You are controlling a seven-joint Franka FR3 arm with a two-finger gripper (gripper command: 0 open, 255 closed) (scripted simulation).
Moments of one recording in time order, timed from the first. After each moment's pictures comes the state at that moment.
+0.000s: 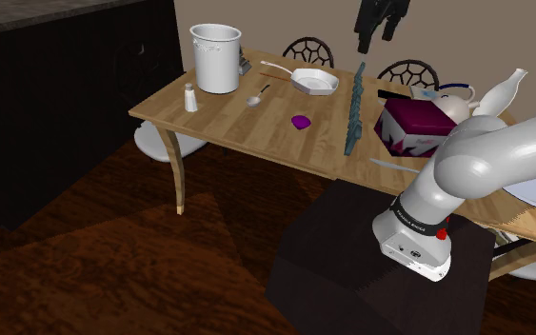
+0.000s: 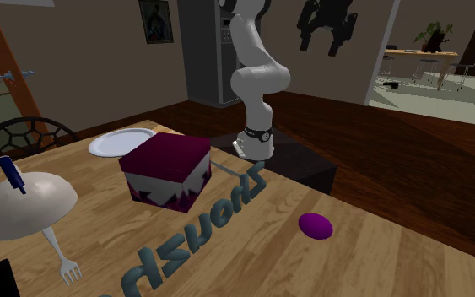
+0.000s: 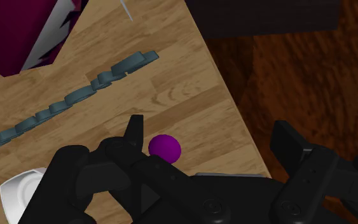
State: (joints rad) arm 0.00 -0.76 0.06 -2.27 -0.12 1.43 0.16
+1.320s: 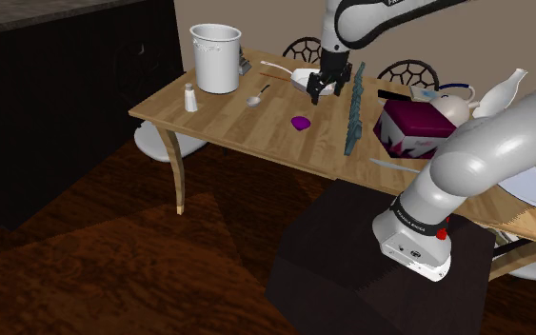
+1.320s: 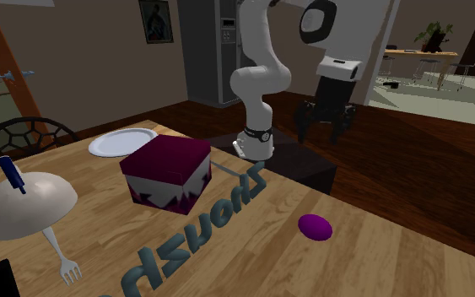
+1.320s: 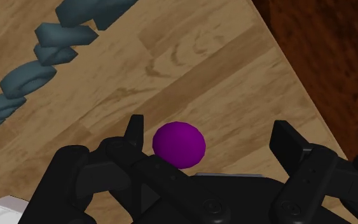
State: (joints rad) arm -0.09 -0.41 -0.02 -2.55 -0.18 2.11 0.26
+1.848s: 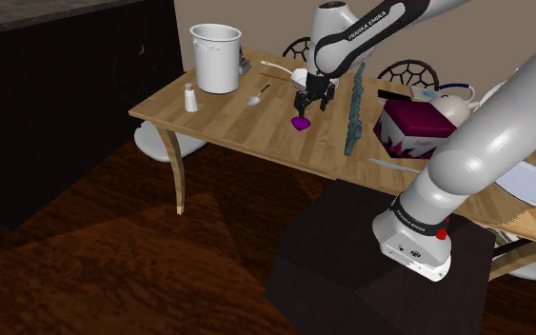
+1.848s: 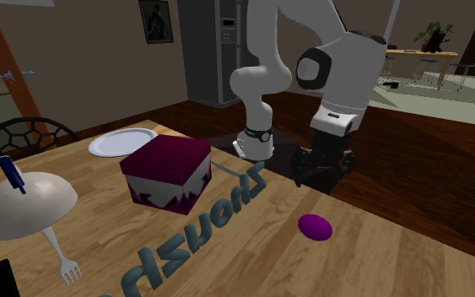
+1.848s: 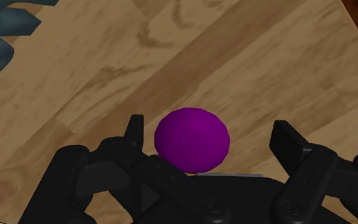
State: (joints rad) arm -0.13 -0.11 -0.06 -2.51 -0.21 2.40 0.30
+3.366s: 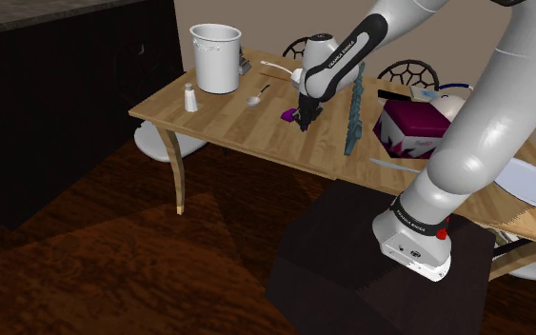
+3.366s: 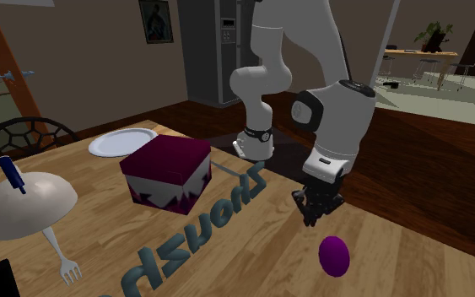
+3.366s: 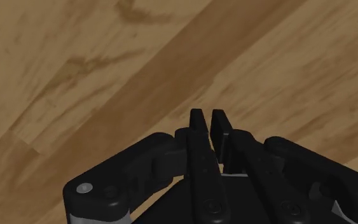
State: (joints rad) arm -0.15 0.16 -0.09 -2.46 -0.23 2.63 0.34
